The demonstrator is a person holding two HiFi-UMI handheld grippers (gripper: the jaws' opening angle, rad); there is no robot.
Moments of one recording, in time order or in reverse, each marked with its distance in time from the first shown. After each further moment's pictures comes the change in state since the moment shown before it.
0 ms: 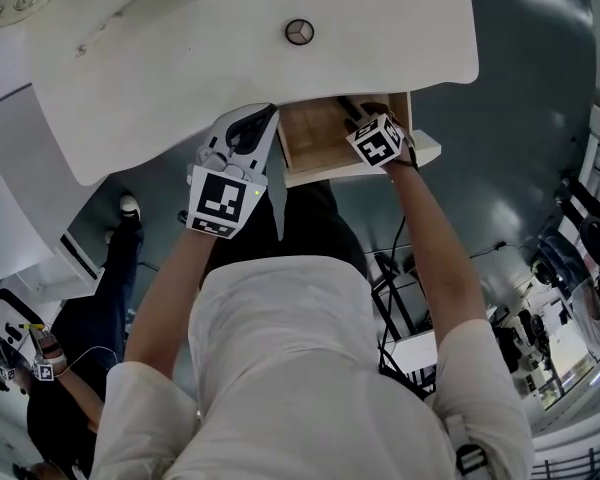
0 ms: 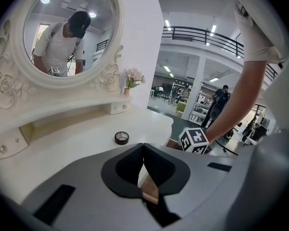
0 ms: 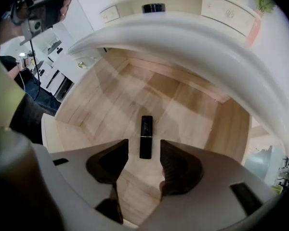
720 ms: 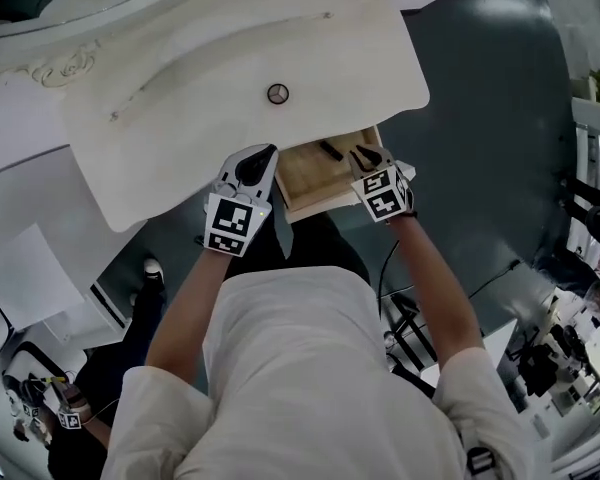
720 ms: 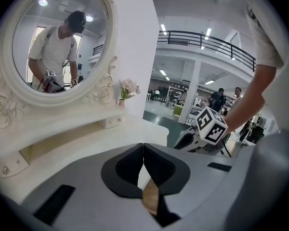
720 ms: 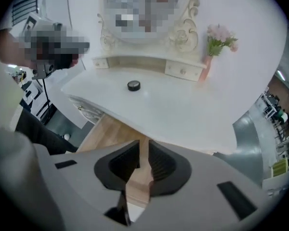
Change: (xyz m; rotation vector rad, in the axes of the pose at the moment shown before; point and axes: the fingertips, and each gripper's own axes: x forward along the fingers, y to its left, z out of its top) left arm -0.011 -0.015 0.052 0.028 -0.037 -0.031; right arm -0.147 -0.014 0.038 0.159 -0.340 -0.177
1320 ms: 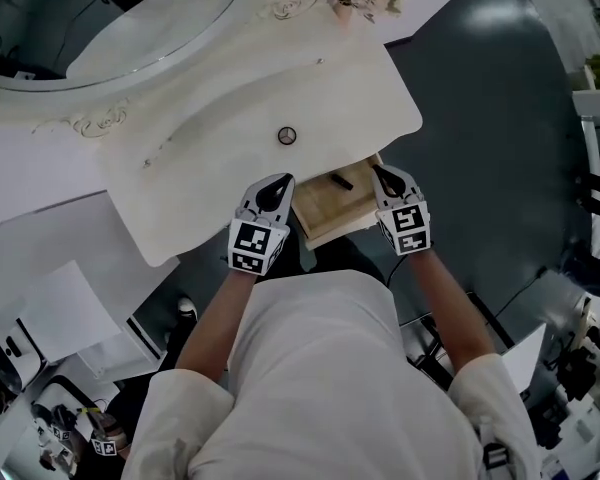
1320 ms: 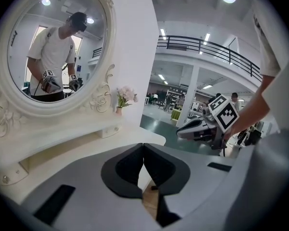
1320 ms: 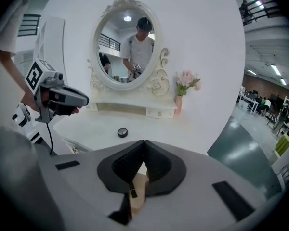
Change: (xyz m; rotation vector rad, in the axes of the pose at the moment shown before) left arm -0.007 -0.002 0.042 -0.015 -0.047 -0.025; right arm -0.106 -0.030 0.080 0.145 -0.375 -0.147
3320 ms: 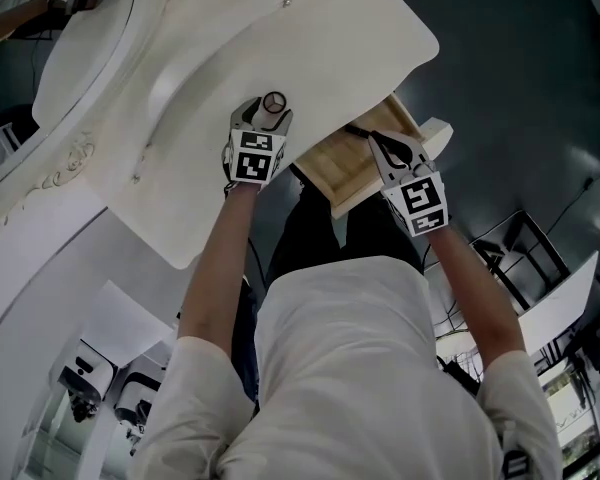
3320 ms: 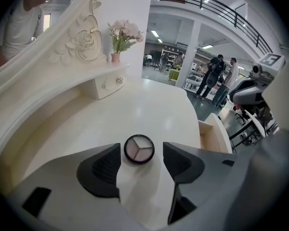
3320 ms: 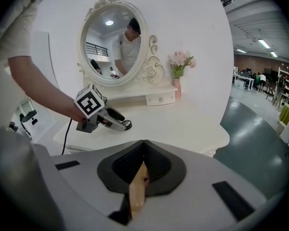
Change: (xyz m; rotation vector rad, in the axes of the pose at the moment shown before) left arm 0.138 0.092 -0.116 0.152 0.485 -0.029; right arm 0.029 0.029 -0.041 0.202 0.013 0.028
